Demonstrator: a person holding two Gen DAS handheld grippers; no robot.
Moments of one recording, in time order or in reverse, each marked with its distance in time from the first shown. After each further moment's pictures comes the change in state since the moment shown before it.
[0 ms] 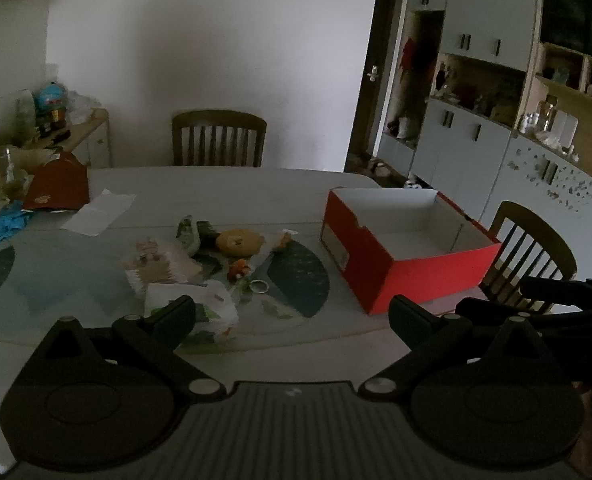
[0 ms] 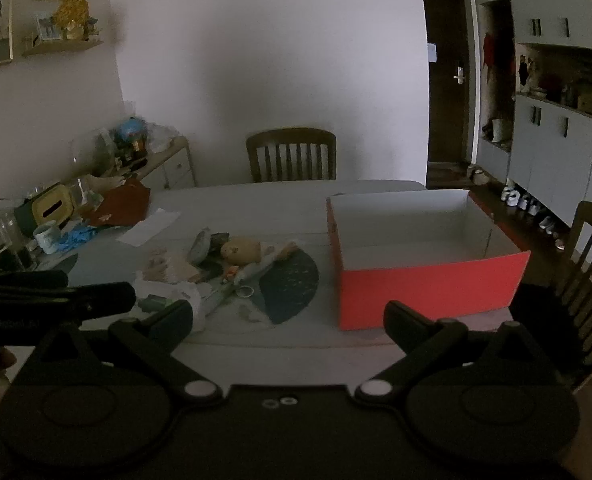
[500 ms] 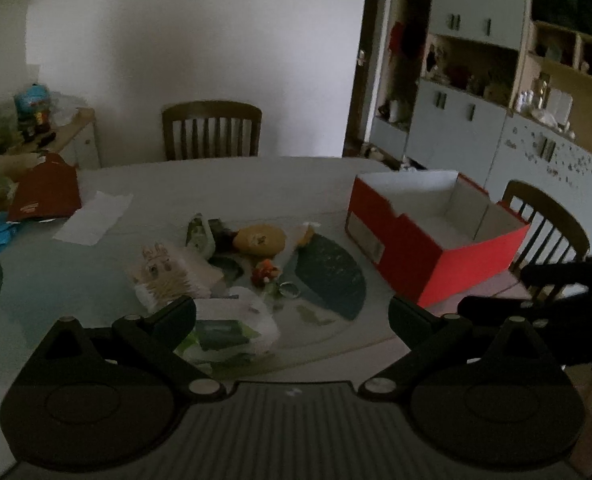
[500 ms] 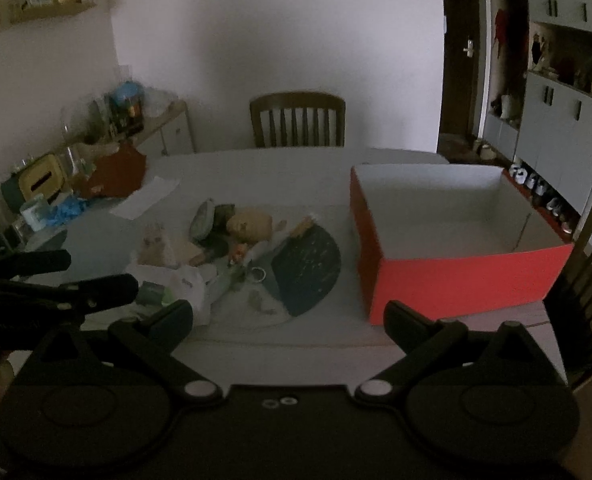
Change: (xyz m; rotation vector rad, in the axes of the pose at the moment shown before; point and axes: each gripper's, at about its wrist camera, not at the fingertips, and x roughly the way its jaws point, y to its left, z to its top) left arm 0.062 0.056 0.004 0.078 0.039 -0.039; right arm 0.070 0.027 0.010 -0.021 0.121 -0.014
